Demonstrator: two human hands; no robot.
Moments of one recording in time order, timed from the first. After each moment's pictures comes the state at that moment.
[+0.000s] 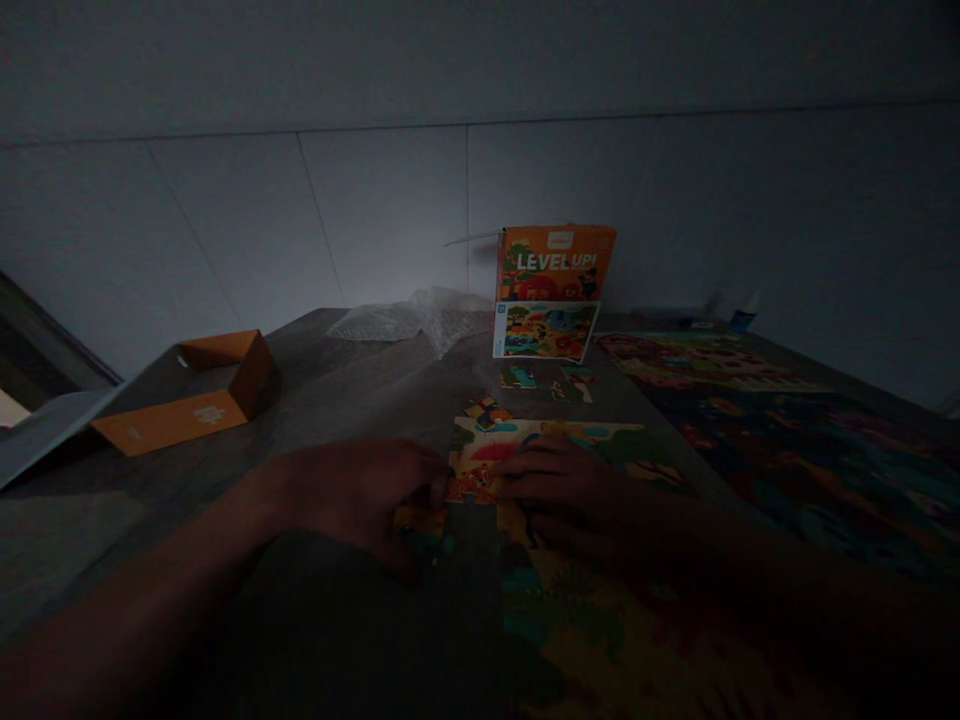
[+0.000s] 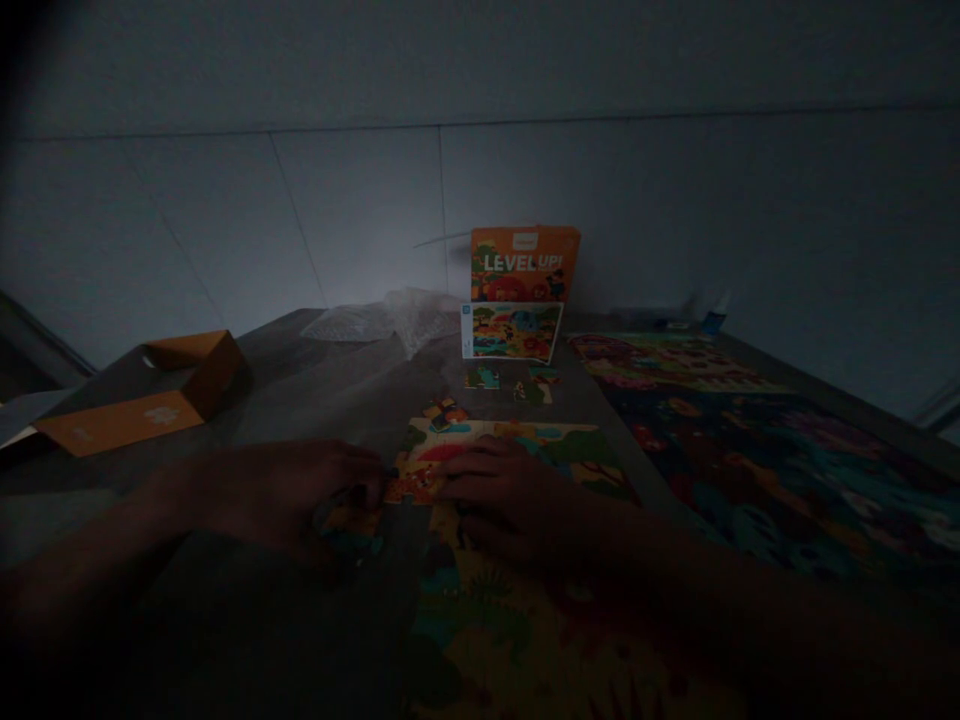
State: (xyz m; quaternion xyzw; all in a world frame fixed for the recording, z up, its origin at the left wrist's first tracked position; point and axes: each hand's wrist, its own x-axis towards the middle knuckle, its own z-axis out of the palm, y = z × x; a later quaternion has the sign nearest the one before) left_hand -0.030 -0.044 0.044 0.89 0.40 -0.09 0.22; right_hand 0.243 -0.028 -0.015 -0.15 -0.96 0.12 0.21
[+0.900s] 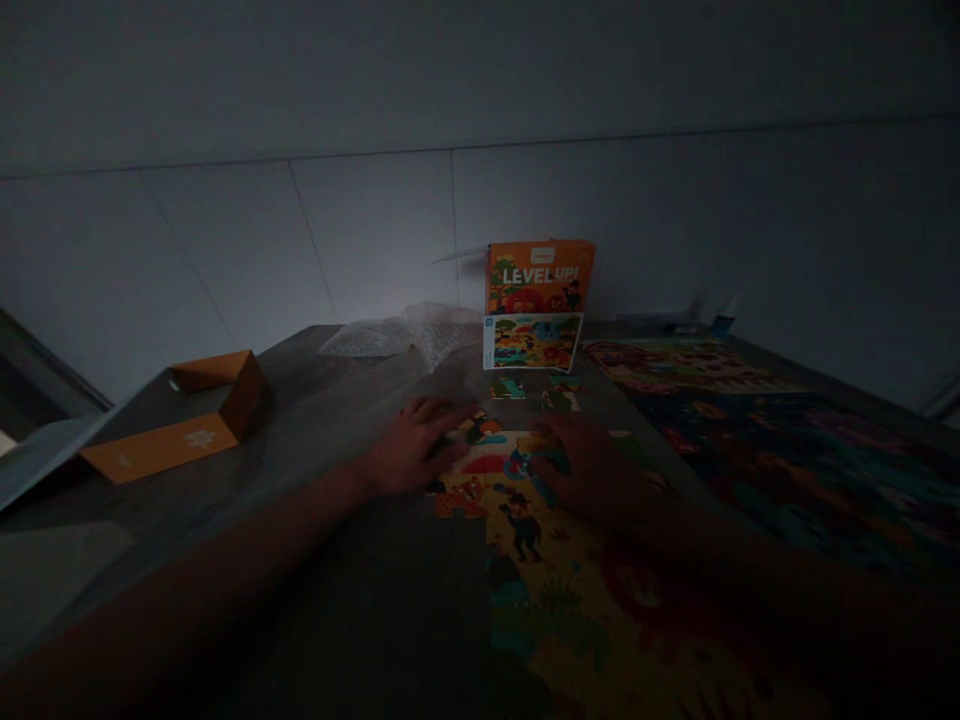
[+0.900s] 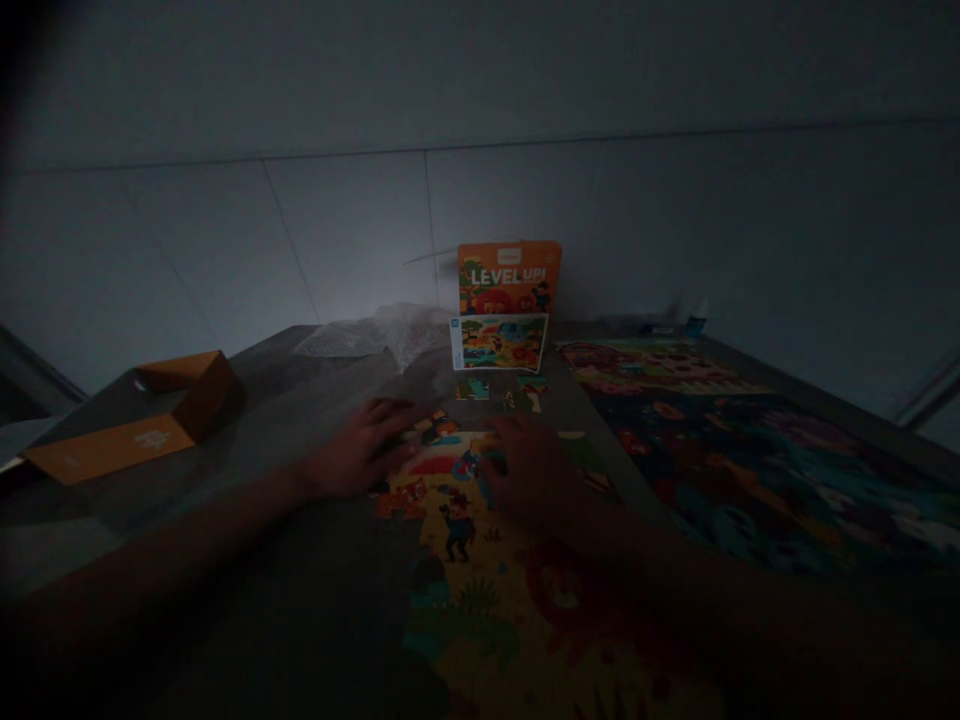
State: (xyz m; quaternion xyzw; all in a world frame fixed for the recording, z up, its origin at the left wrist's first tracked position) left_hand -0.024 0.024 -0.027 0.89 0.43 0.16 -0.01; right_hand 0.248 -0.005 -0.038 -0.51 -0.81 0.03 0.29
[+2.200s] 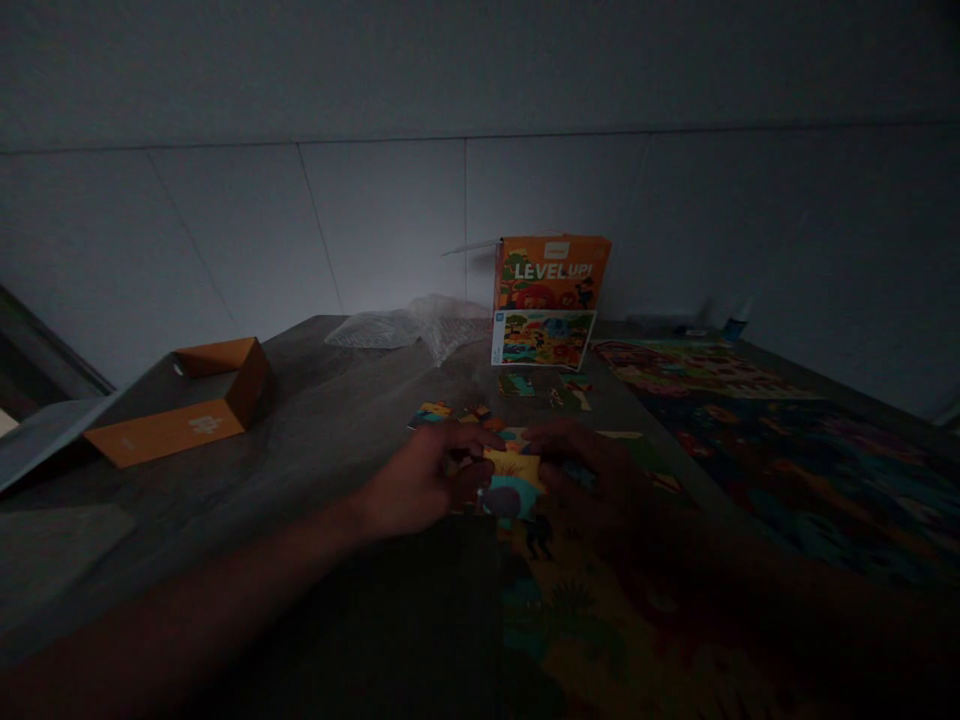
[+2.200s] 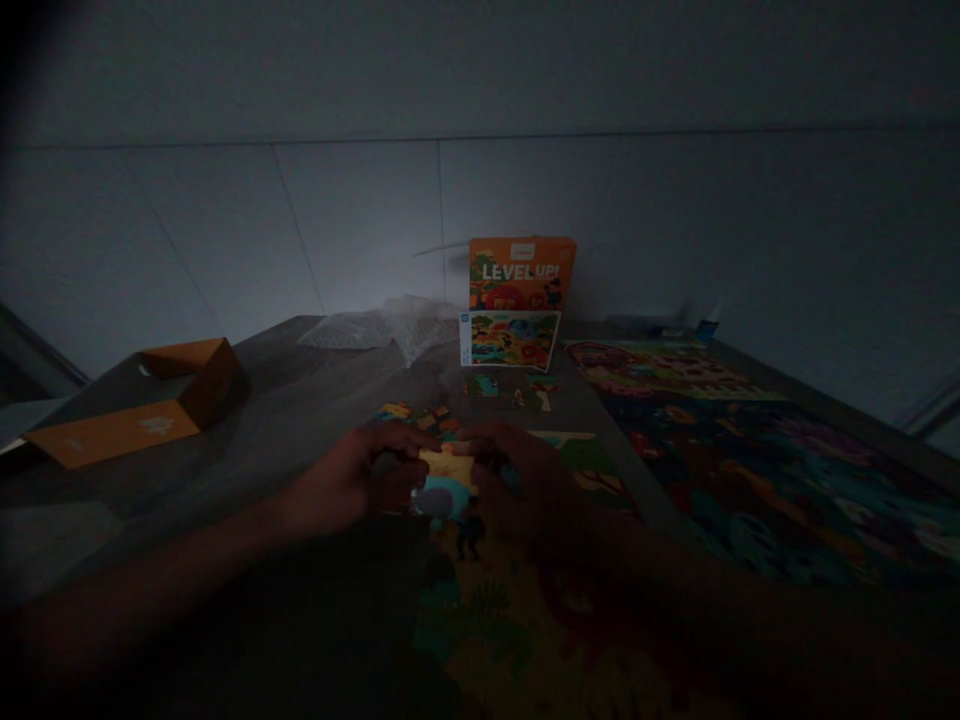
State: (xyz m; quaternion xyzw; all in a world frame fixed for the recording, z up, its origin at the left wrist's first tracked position) left_hand 0.009 -0.033 0.001 0.79 0.41 0.28 0.36; right_hand 0.242 -0.026 -0.026 -0.28 -0.85 0.15 0.43
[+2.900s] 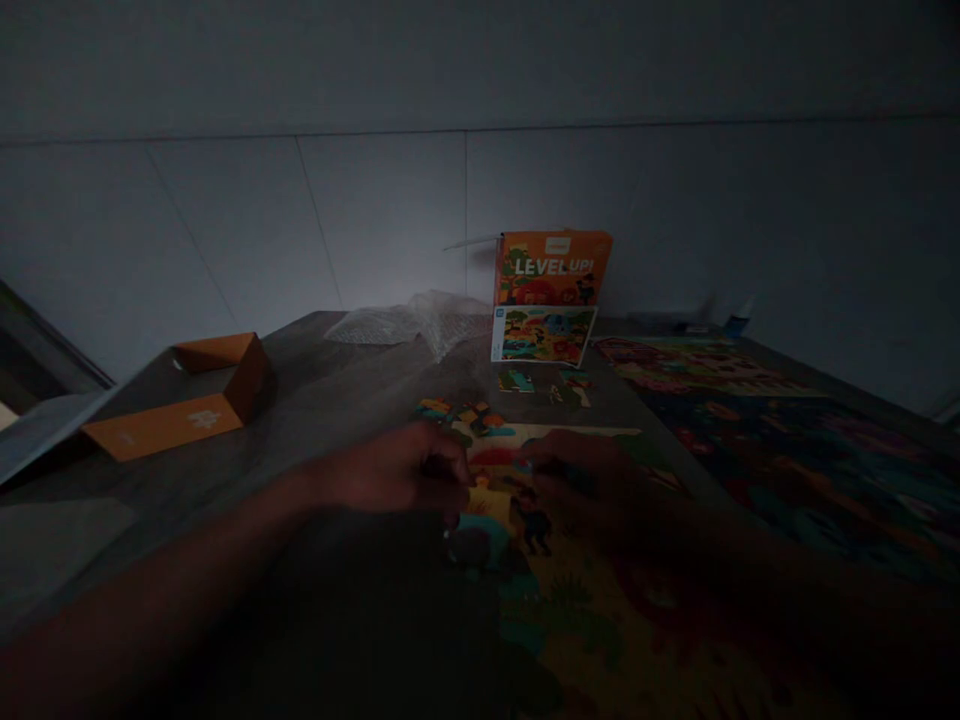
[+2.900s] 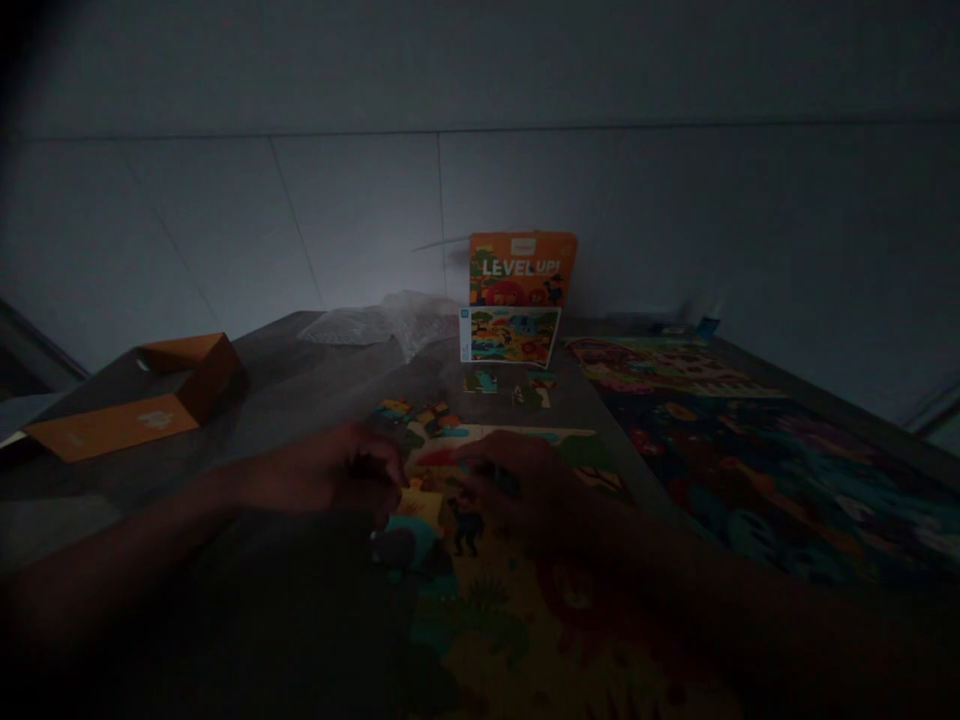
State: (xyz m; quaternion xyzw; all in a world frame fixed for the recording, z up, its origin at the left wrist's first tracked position) left_hand -0.019 -0.024 0.020 0.80 0.38 0.09 0.46; right_hand 0.247 -0.024 -0.020 -0.26 -0.89 0.14 0.35
